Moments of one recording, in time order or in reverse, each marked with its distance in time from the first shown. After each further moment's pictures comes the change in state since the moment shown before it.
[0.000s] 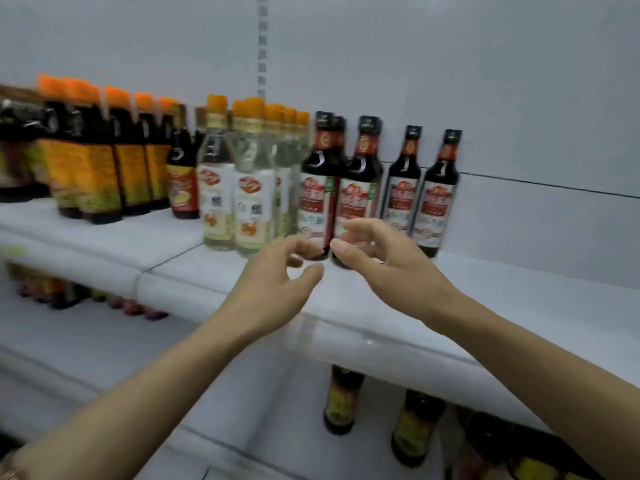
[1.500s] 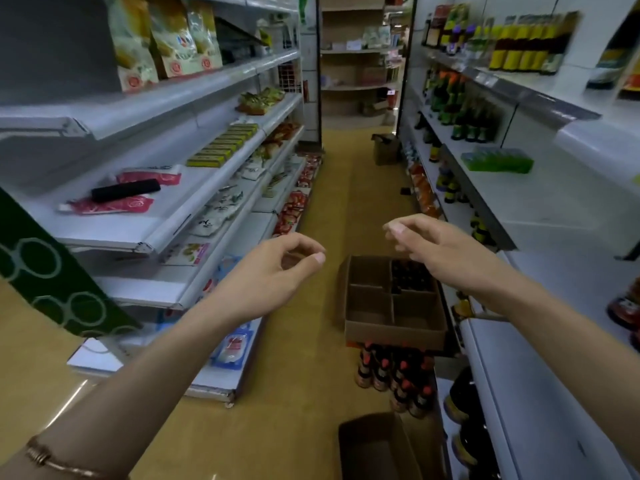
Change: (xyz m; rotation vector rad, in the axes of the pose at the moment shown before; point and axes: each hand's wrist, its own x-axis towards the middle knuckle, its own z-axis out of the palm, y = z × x) left_hand -0.260 -0.356 -0.596 0.435 0.793 -0.925; right_hand 0.184 -0.313 0.780 0.288 -1.261 -0.502
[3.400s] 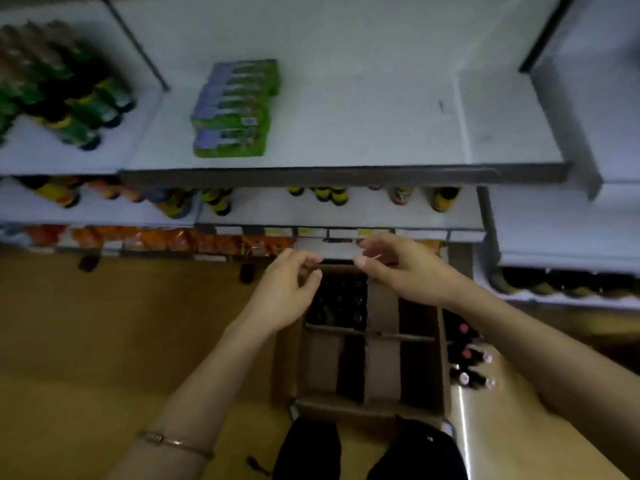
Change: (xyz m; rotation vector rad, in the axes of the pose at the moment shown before) left_hand 0.989 -0.166 0.332 0.249 -1.290 0.869; right_hand 0.679 0.354 -0.118 0.247 1.025 1.034
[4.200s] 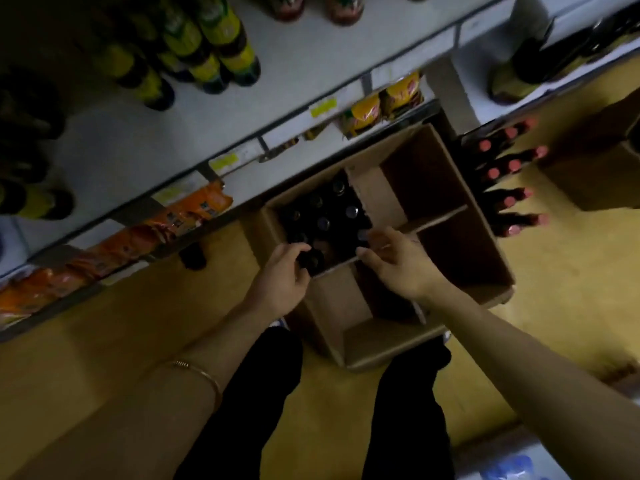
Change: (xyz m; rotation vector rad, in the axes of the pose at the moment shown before) left_hand 0.156 -0.261 0.183 0.172 -0.666 0.052; right_hand 0.122 0.203 0.240 0.365 0.314 0.652
